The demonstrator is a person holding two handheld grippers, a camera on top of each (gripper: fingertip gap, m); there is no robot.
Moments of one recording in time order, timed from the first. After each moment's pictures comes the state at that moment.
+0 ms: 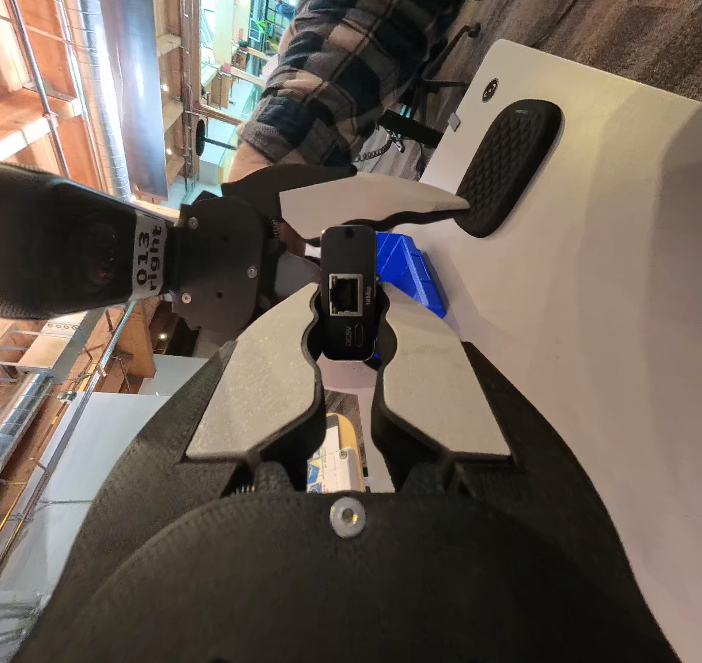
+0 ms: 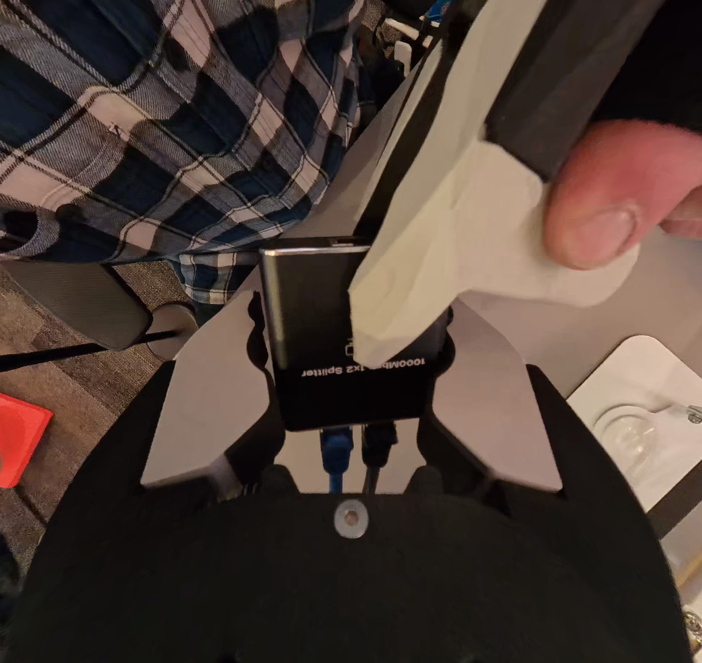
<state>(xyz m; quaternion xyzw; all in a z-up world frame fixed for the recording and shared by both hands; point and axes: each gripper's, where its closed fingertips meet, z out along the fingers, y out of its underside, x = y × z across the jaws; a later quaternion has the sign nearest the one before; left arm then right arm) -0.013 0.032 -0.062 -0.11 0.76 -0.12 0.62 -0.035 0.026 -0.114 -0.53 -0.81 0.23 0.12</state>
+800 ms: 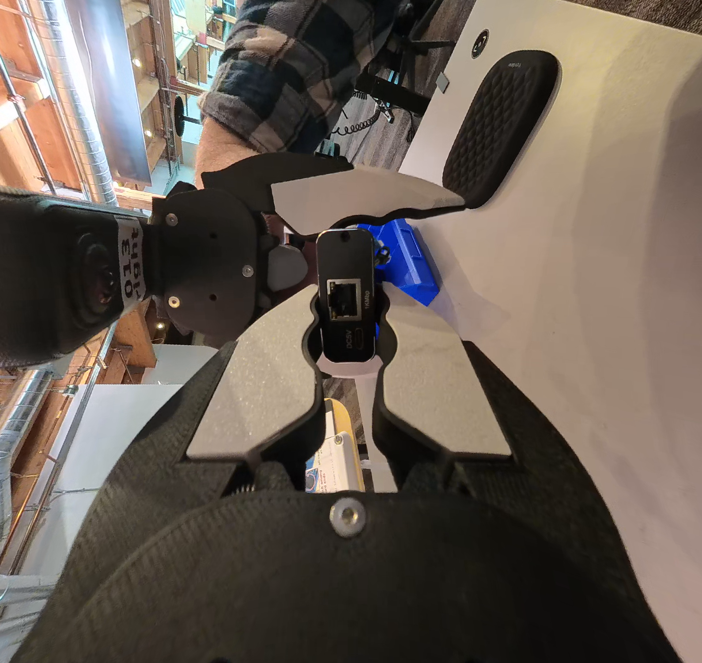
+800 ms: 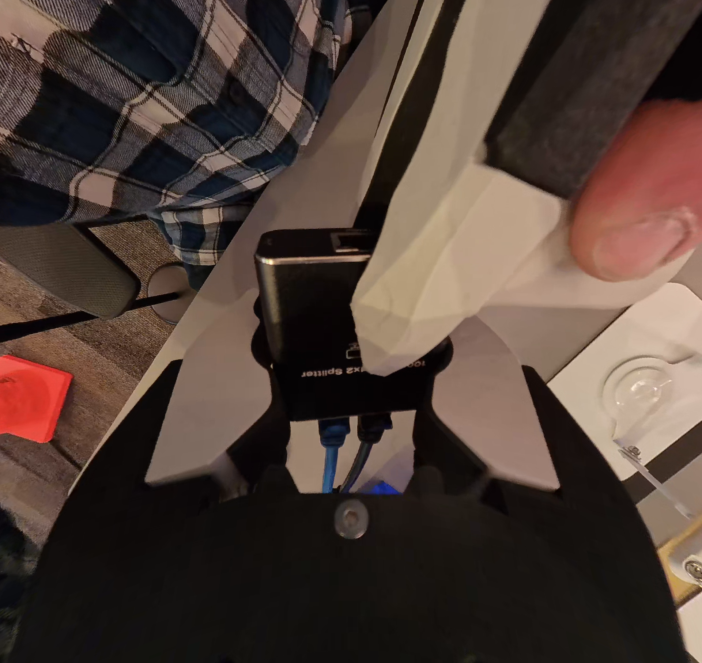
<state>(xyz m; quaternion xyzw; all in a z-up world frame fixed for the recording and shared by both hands) -0.005 0.045 -0.084 -0.11 0.78 -0.08 0.61 -0.018 0.039 -0.138 -0.55 -0.81 0.17 0.08</state>
